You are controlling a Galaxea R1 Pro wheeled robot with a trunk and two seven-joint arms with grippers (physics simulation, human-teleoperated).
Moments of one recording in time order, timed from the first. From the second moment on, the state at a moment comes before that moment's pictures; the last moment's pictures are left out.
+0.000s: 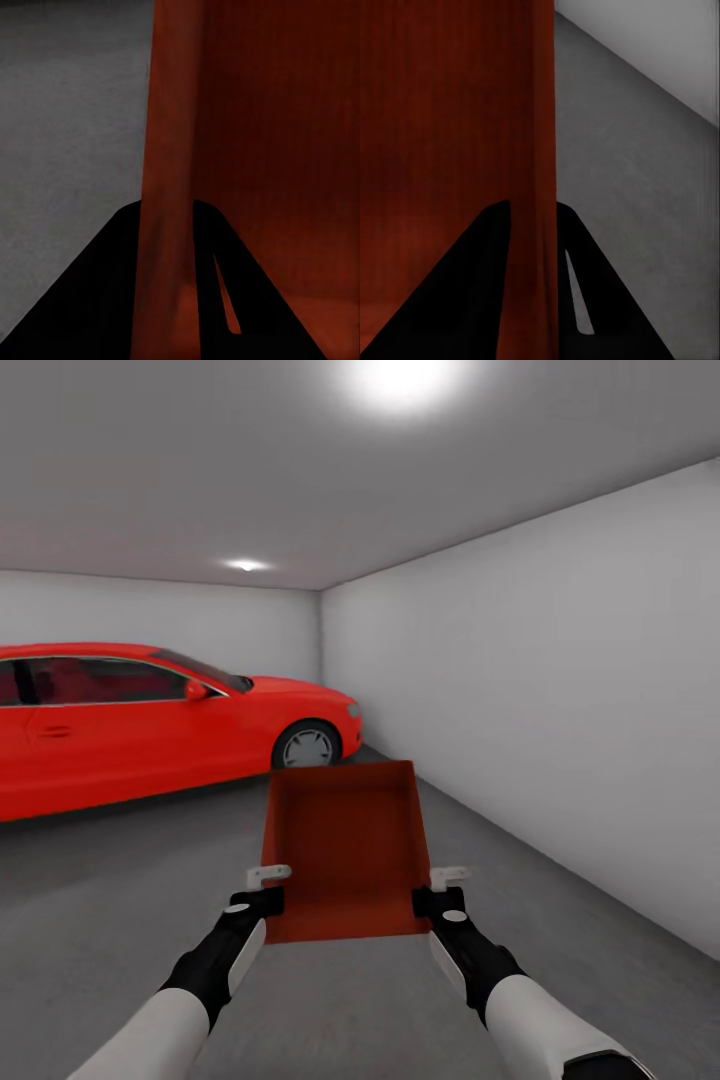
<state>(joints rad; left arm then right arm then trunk) -0.64 -0.08 -0.04 -0.60 0.12 0.24 0.23 -0.71 0.14 0.12 -0.39 0.00 0.04 -0.22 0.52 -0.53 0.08</state>
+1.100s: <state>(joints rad) -0.64 -0.08 -0.04 -0.60 0.12 0.24 0.23 -0.71 0.14 0.12 -0.39 0.00 0.04 -0.22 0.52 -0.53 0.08</state>
